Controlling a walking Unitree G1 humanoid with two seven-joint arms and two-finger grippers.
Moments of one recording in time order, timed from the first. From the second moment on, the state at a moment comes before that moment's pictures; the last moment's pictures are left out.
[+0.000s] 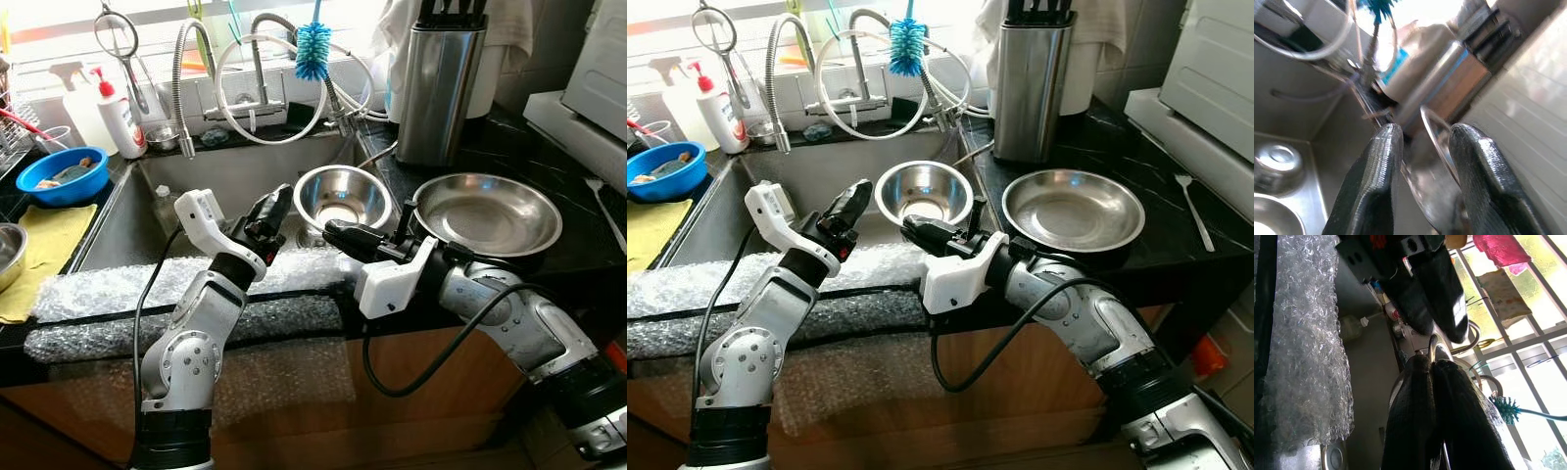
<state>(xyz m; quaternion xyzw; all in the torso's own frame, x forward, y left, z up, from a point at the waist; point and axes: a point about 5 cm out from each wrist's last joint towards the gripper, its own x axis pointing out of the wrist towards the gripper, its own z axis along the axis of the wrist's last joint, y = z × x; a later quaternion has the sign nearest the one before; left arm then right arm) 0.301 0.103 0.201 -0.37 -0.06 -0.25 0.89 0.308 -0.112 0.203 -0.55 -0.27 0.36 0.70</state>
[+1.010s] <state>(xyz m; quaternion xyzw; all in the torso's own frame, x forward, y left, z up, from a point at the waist) 0.296 0.097 0.198 -0.38 -0.04 -0.28 0.88 0.309 -0.111 0.200 -0.56 -0.26 0.36 0.70</state>
